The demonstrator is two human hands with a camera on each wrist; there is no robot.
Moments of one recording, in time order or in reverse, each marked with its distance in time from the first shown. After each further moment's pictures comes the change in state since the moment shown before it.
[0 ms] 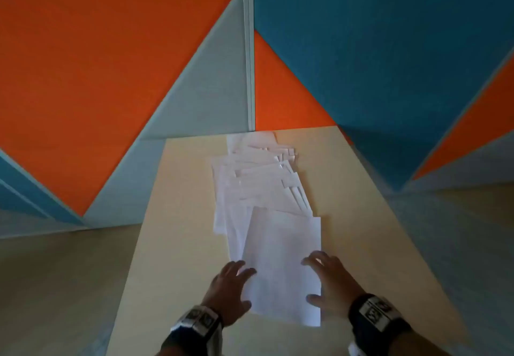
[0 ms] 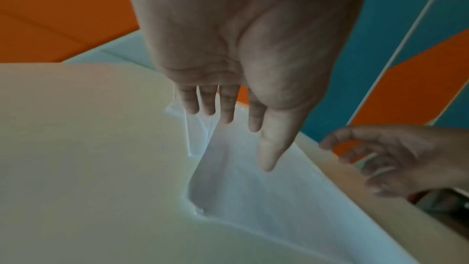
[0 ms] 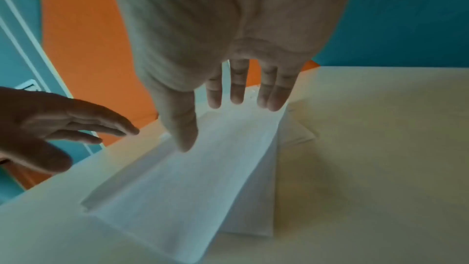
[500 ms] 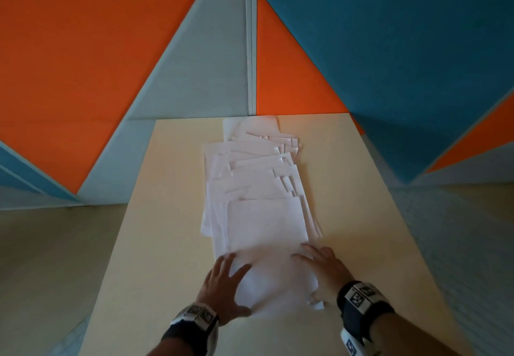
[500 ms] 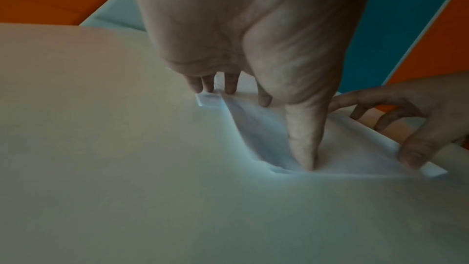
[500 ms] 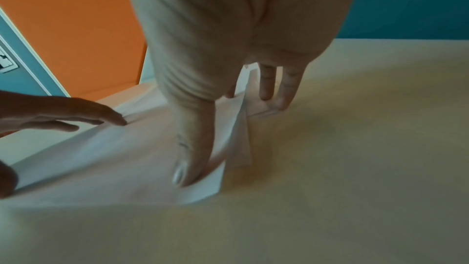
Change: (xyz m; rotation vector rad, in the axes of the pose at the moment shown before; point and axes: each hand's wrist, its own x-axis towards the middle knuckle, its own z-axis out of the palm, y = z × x) left_hand 0.061 -0.008 0.029 0.037 -0.153 -0.119; right_hand 0.079 0.051 -0.007 -0.158 -0.205 -0.007
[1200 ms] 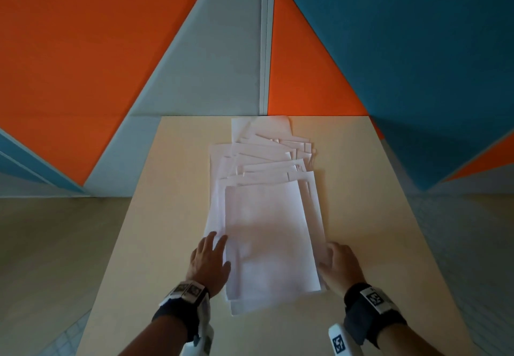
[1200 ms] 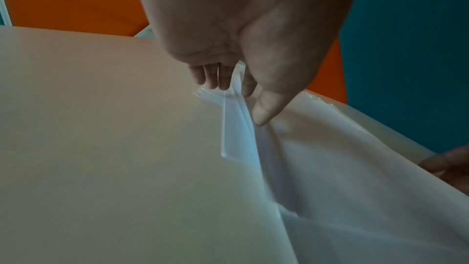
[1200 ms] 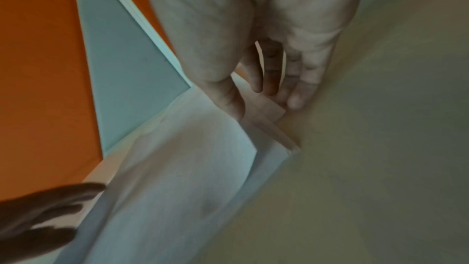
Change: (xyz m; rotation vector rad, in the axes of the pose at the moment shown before) left_hand 0.058 -0.034 -0.045 -0.135 0.243 -0.239; right_hand 0.050 0.008 -0.029 0.527 0.219 0.453
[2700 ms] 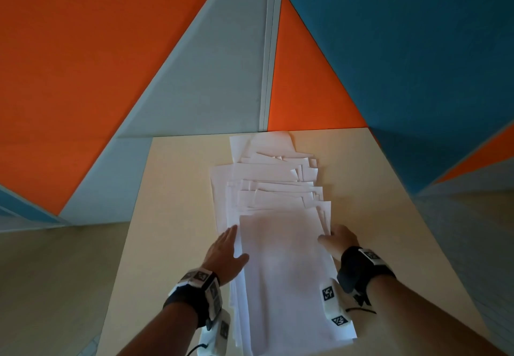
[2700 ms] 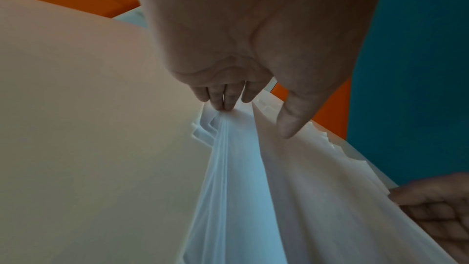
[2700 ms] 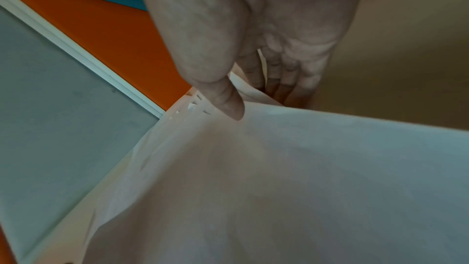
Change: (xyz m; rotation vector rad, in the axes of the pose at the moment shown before) left_hand 0.098 -0.014 -0.047 -0.237 -0.230 0.086; right_hand 0.088 -0.088 -0.017 0.151 0.000 0.201
